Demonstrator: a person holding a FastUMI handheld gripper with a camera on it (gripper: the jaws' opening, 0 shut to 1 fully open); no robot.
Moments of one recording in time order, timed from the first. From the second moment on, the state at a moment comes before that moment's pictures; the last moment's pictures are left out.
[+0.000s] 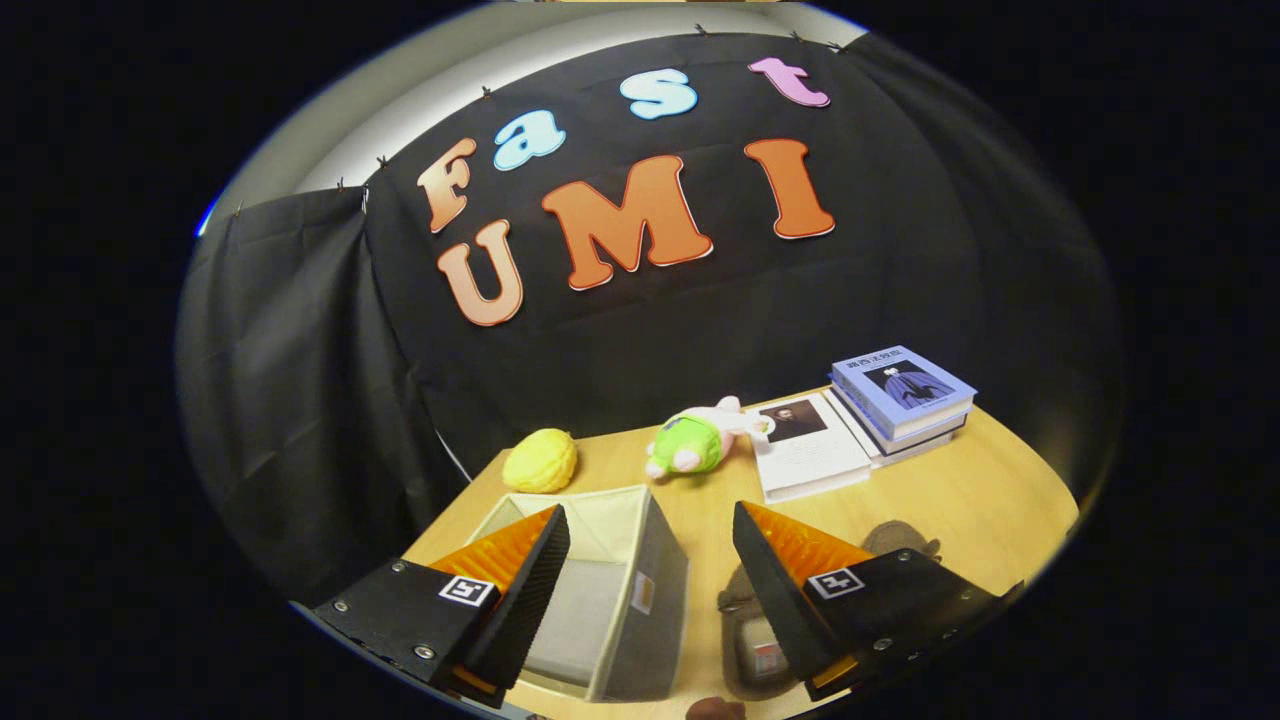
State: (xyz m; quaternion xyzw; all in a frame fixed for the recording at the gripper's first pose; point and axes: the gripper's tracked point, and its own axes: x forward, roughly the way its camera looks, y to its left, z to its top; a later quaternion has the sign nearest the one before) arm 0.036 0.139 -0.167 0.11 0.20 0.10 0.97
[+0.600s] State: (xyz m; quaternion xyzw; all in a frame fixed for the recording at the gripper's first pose) arm 0.015 0.085 -0.256 0.03 0.25 0.03 0.97
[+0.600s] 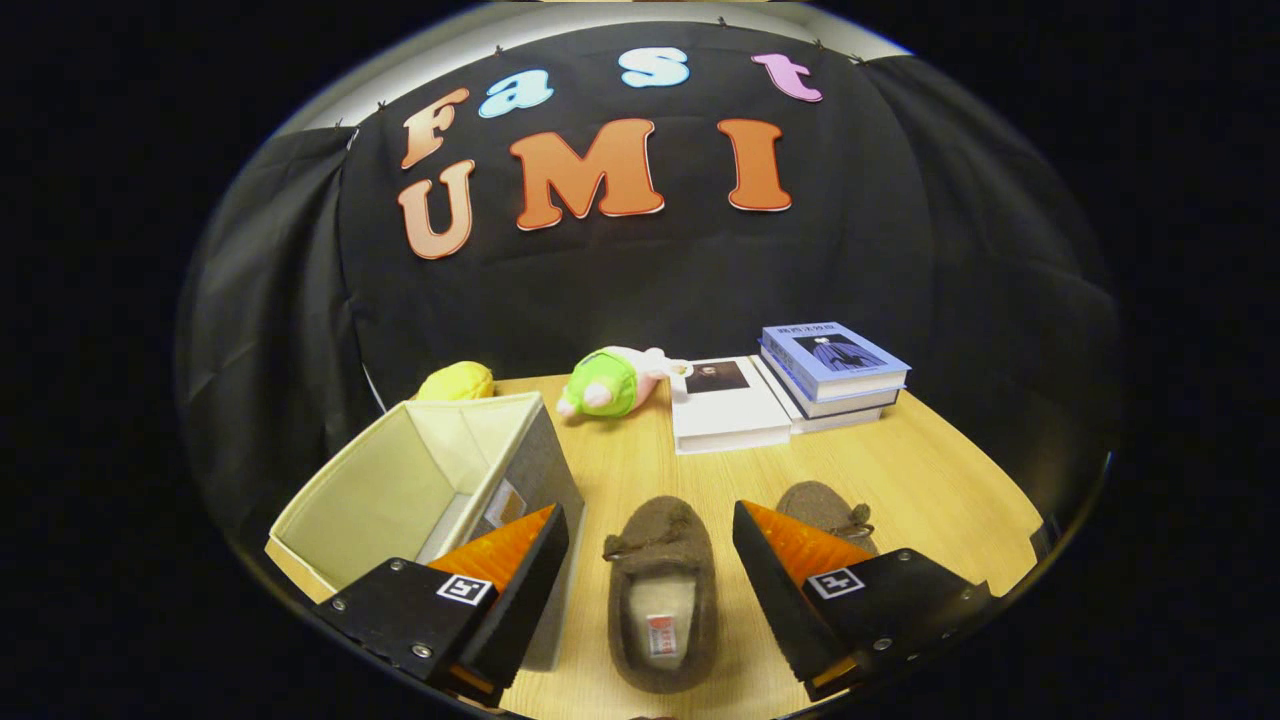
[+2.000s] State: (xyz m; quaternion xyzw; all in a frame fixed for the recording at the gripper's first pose) arm 0.011 0.057 -0.340 0.12 0.35 -0.05 0.93
